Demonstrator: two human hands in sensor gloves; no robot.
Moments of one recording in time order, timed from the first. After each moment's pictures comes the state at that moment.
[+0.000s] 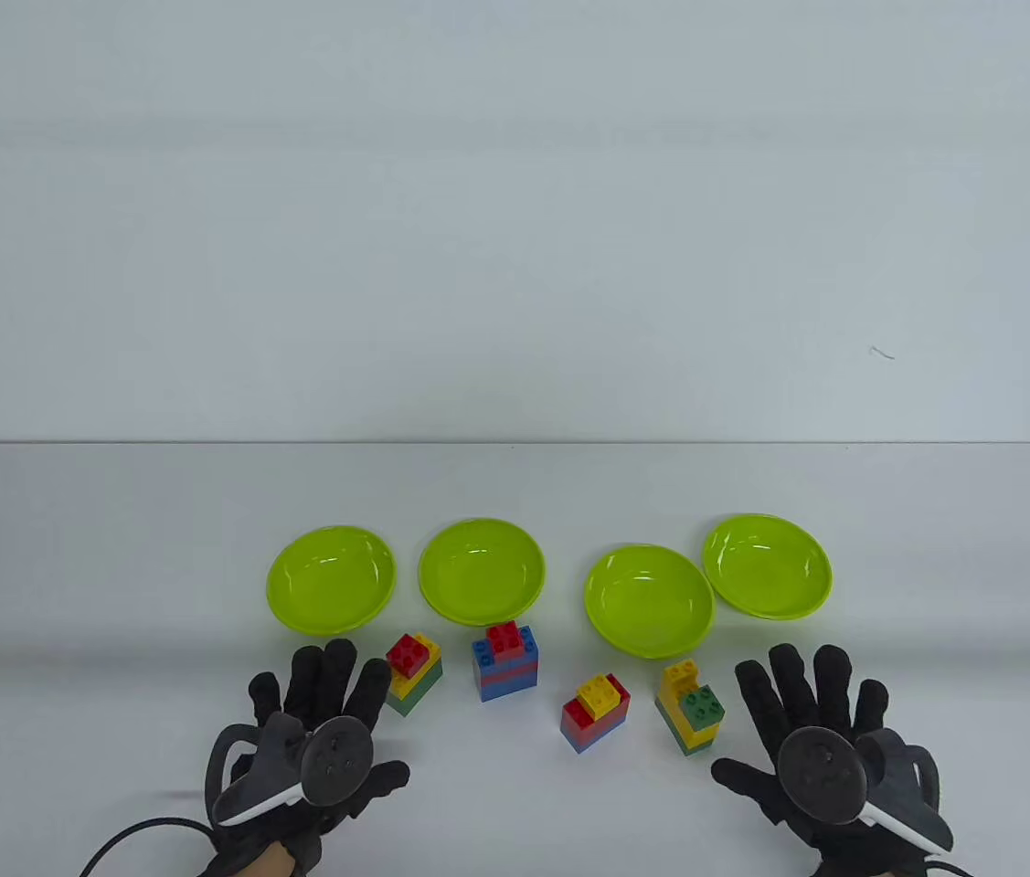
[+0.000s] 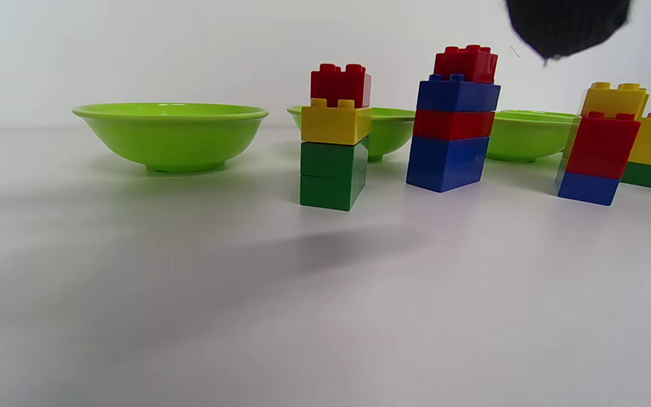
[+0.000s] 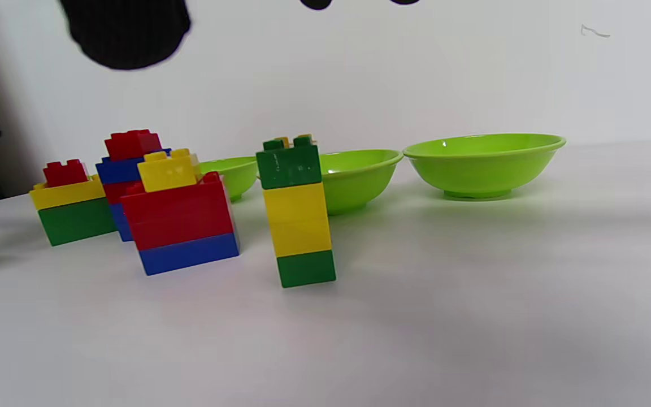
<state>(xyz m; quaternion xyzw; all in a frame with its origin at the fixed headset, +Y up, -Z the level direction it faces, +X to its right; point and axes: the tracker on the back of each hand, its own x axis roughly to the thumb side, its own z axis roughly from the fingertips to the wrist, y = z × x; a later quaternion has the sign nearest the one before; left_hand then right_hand) -0.216 -0.719 -0.316 -0.05 -0.19 0.01 0.98 0.239 -0.699 -0.287 0.13 0.03 0.99 0.08</state>
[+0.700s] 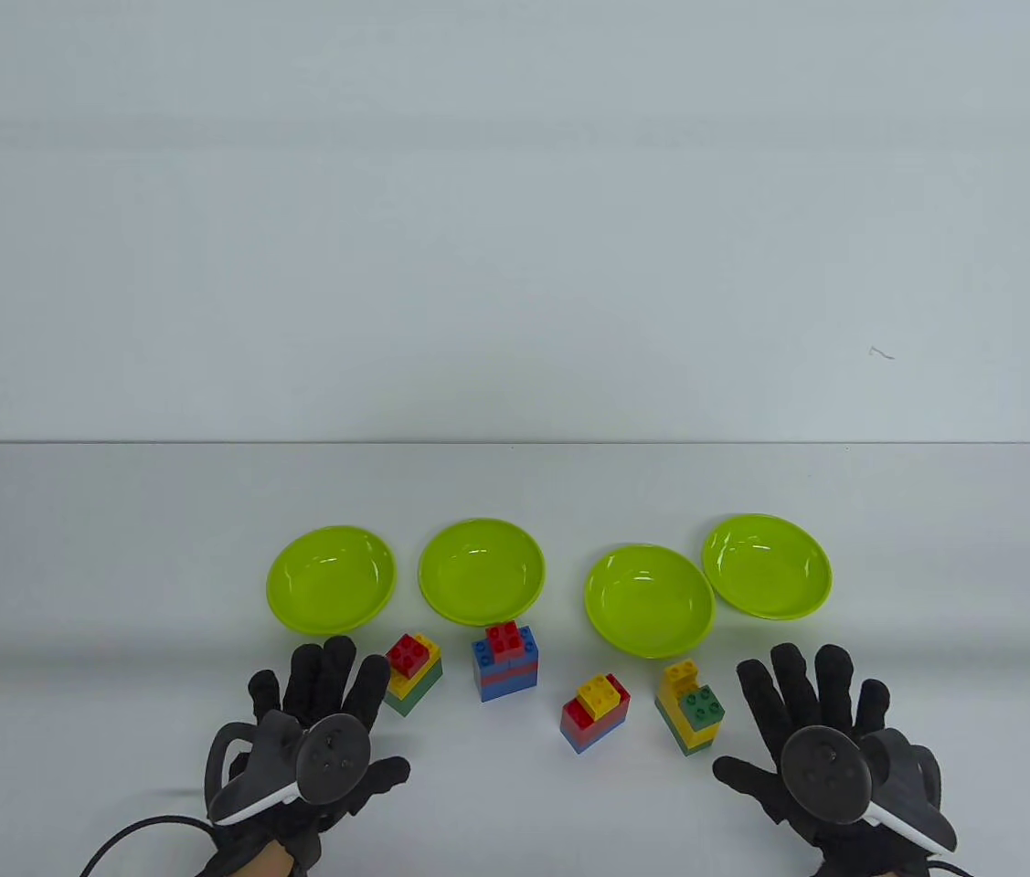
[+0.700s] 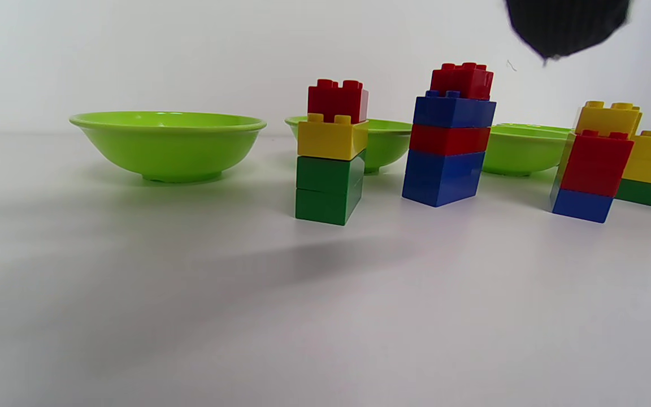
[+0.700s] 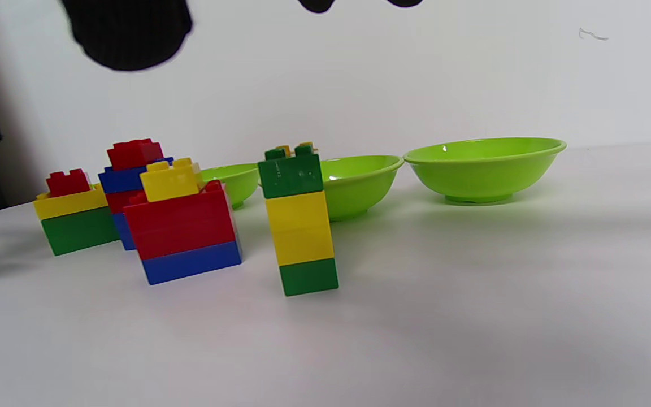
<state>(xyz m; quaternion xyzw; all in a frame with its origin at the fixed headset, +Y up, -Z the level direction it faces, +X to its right) -0.218 -0.716 -0.316 -0.04 -0.19 0.02 0.98 0.241 -0.697 -0.286 0.13 0.02 0.99 0.09</state>
